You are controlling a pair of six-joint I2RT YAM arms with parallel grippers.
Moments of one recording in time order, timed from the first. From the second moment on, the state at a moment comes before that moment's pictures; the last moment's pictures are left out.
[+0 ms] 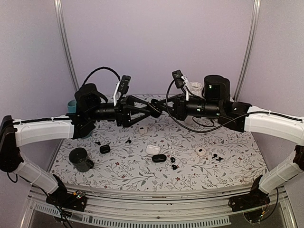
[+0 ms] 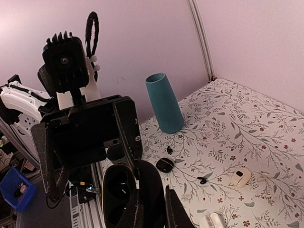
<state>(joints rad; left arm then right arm) -0.72 1.41 0.91 0.62 0.82 -0.40 0.87 1.42 1.16 0.11 -0.33 0.31</state>
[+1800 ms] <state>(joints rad) -0.75 1.39 0.98 0.36 0.91 -0.12 0.92 1.40 1.21 0.05 -0.40 0.09</state>
